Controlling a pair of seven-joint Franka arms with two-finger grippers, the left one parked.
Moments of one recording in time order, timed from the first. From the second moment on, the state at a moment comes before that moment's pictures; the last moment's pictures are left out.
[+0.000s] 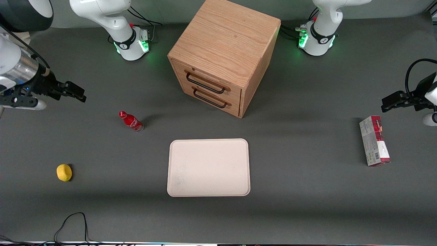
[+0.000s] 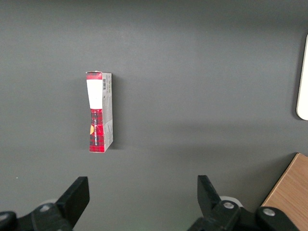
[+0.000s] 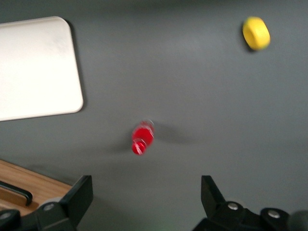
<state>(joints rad) 0.17 -0.05 -0.07 -1.74 0.01 1.69 0.20</state>
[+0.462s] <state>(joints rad) 0.19 0.14 0.30 -1.52 0.01 1.67 0.20</state>
